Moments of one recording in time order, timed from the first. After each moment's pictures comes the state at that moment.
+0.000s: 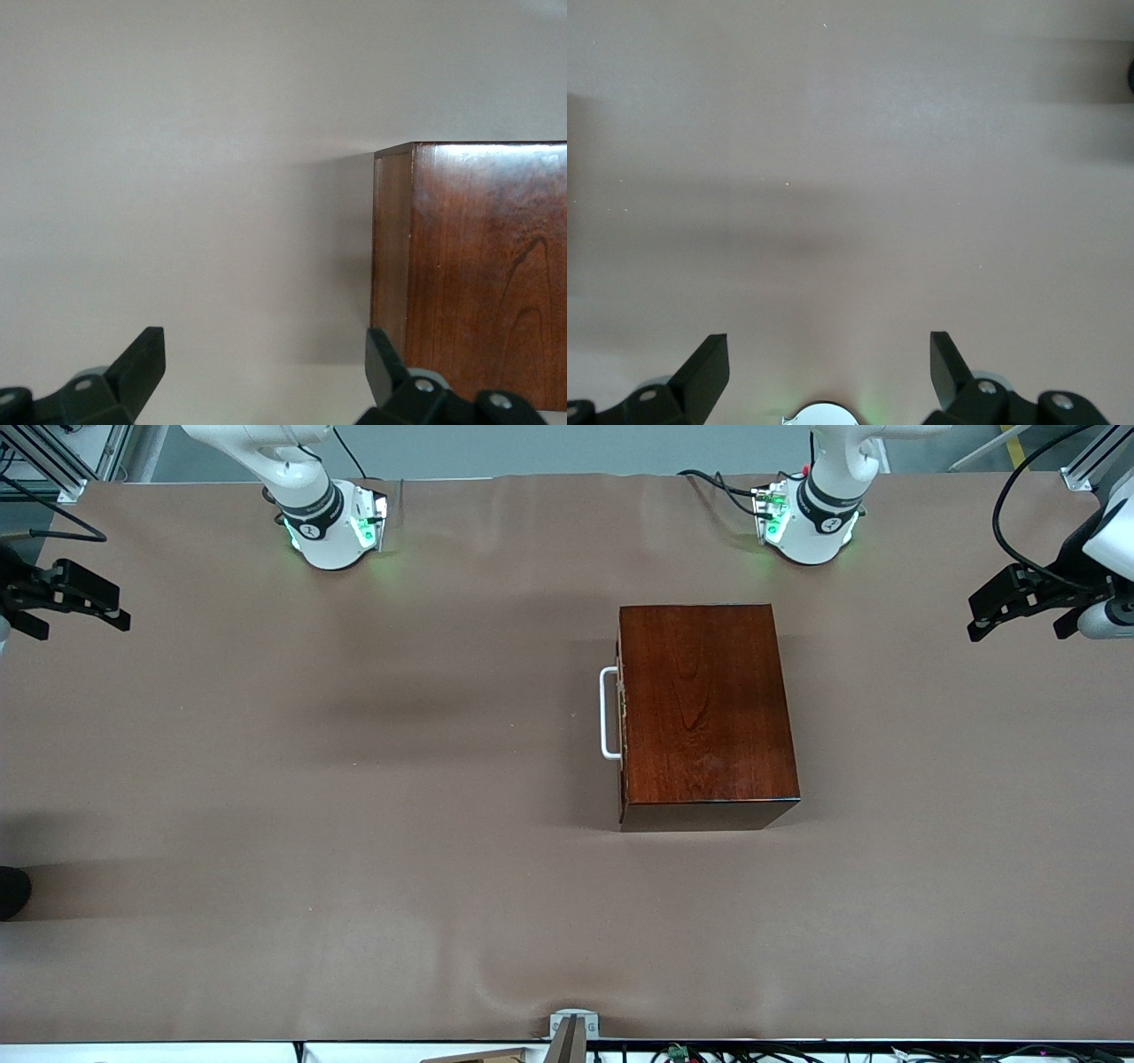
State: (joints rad) left arm -0.07 -0.07 -0.01 -1.58 0.03 1.54 -0.08; right arm -0.02 -0.03 -0.02 -1.51 0.02 1.40 -0.14
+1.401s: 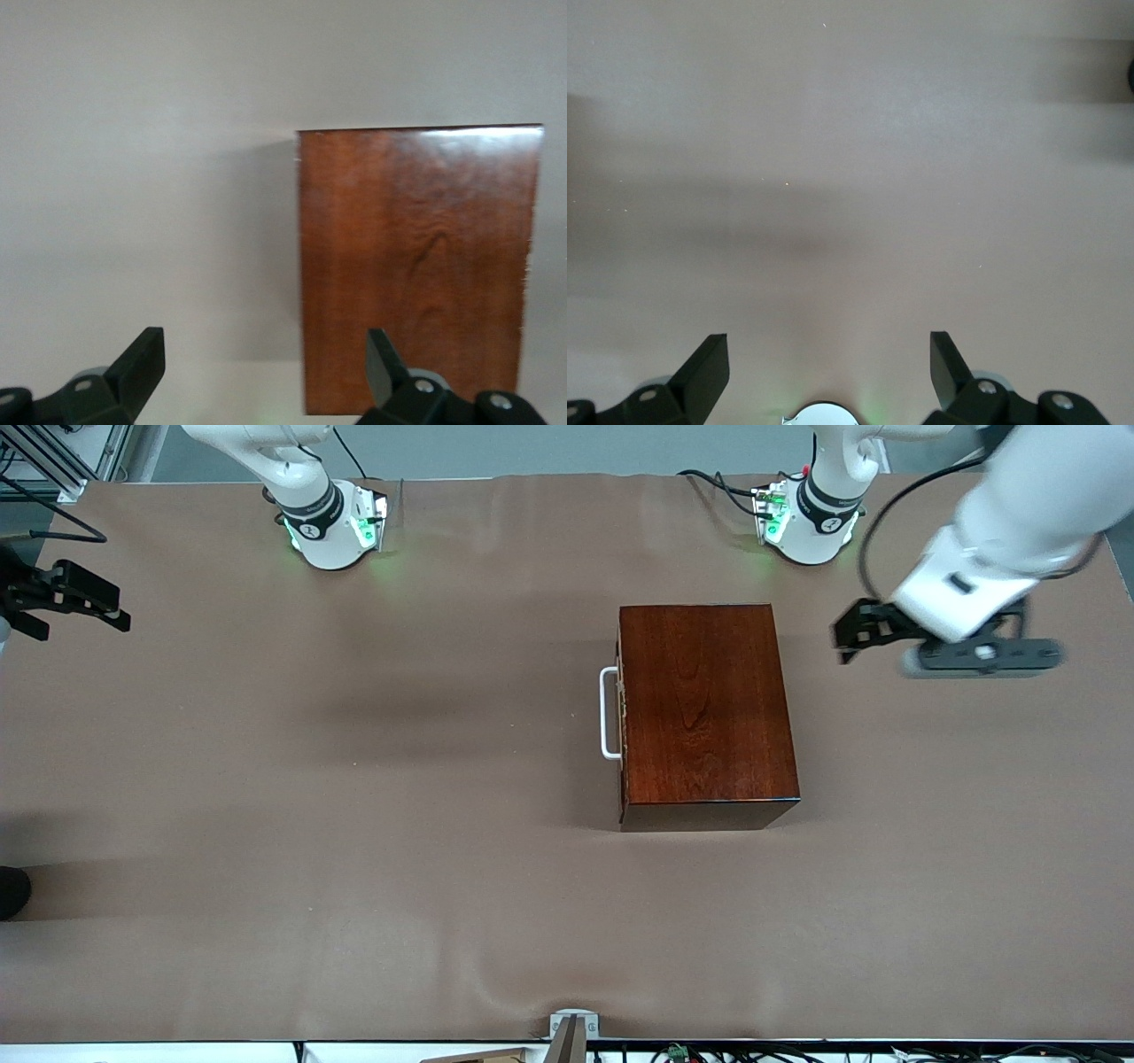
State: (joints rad) left arm -0.18 0.08 -0.19 -1.50 0.03 1.55 -0.35; right arm -0.02 -0.03 -0.02 -1.51 0.02 1.40 -0.14
